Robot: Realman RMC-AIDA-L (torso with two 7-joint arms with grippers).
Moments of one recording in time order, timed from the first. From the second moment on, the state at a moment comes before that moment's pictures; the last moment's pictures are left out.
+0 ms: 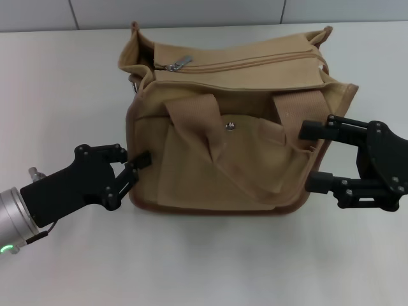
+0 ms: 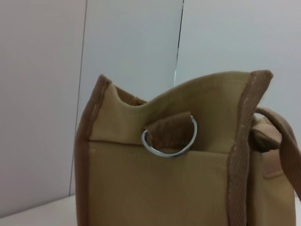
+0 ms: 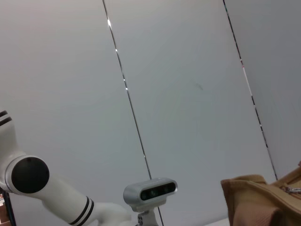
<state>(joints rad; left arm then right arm) -0.34 -2.07 0.84 0.33 1.57 1.55 -0.81 0.45 2.07 -0.59 -0.60 -1.87 -2.04 1.25</state>
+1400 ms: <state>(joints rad) -0.39 -2.07 0.68 0.37 1.50 1.73 -0.79 0.45 2.08 -0.52 -0.58 -1.87 -2.01 1.24</state>
